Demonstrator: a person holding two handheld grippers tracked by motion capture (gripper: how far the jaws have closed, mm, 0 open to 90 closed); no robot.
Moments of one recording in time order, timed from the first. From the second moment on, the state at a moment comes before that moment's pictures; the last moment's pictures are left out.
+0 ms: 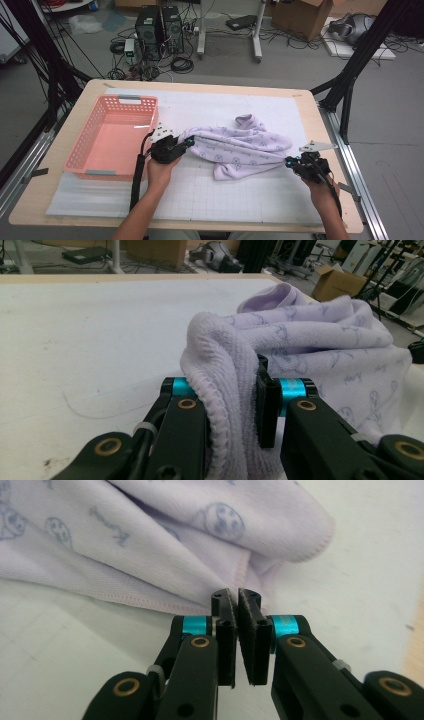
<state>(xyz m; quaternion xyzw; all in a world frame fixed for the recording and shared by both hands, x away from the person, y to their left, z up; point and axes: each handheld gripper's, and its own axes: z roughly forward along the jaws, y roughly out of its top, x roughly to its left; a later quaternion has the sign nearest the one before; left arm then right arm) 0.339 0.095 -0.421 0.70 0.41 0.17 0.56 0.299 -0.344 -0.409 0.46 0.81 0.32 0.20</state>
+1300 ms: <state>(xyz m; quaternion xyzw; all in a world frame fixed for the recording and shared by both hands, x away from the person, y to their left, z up) 0.386 0.070 -0.416 0.71 0.43 0.18 0.52 0.463 -0.271 -0.384 0.49 0.73 0.34 0.34</state>
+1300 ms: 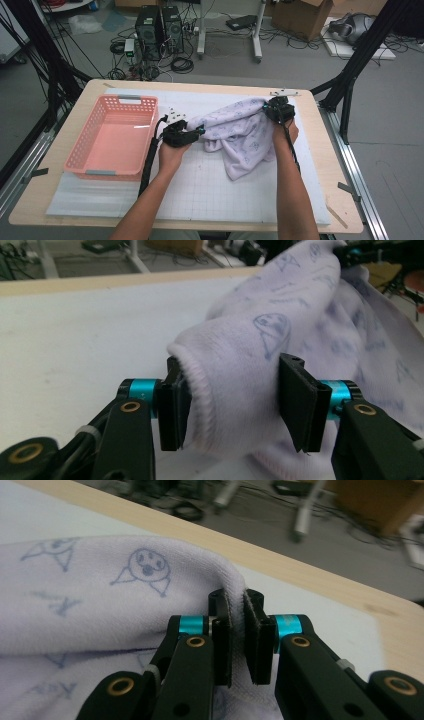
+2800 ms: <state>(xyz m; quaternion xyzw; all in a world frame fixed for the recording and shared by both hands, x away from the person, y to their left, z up) 0.311 0.076 -0.443 0.79 0.38 0.10 0.48 0.279 -0.267 -0.438 0.38 0.83 0.39 0.14</state>
